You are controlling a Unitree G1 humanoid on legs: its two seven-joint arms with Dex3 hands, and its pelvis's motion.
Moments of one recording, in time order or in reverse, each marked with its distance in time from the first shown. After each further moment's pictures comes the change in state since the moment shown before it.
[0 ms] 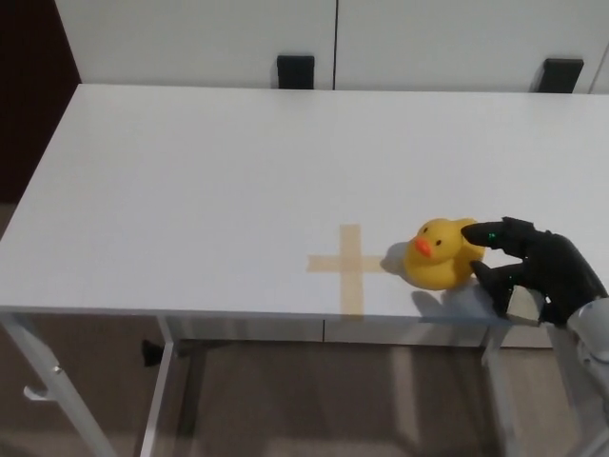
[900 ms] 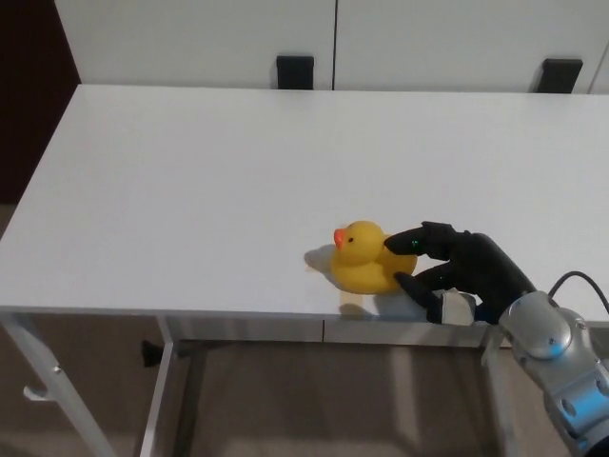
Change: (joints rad) left_arm -0.006 -0.002 -0.022 0.006 0.008 0.000 0.000; right_arm -0.039 0.081 0.120 -0.022 -0.070 0.008 0.031
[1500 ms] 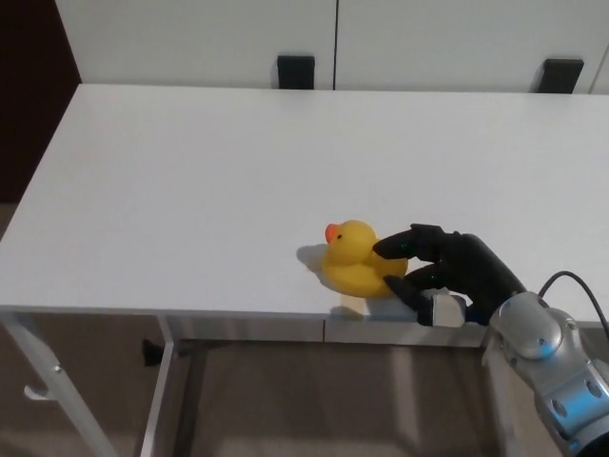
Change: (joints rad) left_arm 0.013 0.000 0.003 0.001 -0.001 0.000 0.000; right_arm 0.006 0.022 -0.013 -0.016 -0.014 0.006 0.001
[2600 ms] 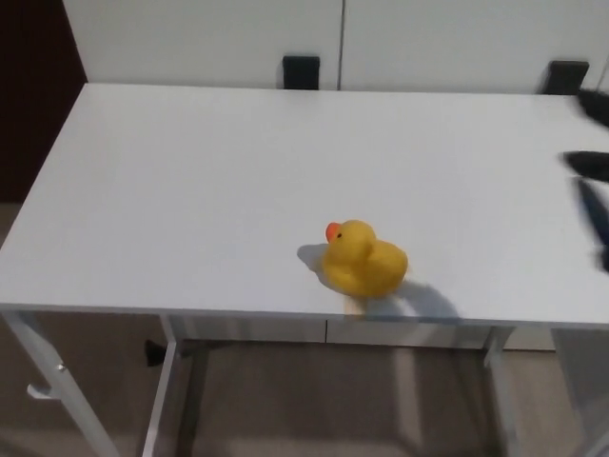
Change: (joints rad) left_arm 0.003 -0.001 -0.007 0.000 0.001 0.000 0.000; right_arm 0.413 -0.038 -0.504 -0.894 0.108 -0.060 -0.025
